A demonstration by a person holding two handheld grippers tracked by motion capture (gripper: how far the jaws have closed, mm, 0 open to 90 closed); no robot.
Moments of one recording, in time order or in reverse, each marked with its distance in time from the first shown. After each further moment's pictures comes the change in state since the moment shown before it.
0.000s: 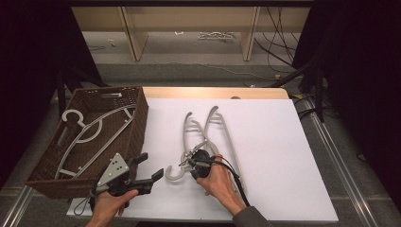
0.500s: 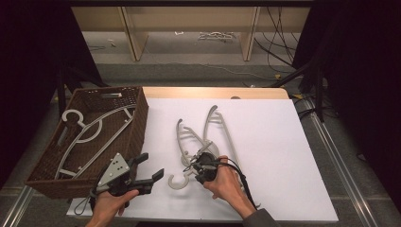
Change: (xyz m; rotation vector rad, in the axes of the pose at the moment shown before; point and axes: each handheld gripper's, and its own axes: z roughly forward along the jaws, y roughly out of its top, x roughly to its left) left arm 0.000 0.000 0.001 0.006 -0.010 0.017; right arm 0.000 -0.012 -0.023 0.048 0.055 -0.068
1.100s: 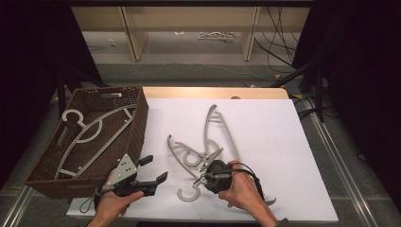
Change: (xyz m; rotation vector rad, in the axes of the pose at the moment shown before) left arm -0.006 -0.003 0.011 0.081 -0.006 0.066; right arm 0.011 -0.027 -0.042 0.022 0.048 -0.126
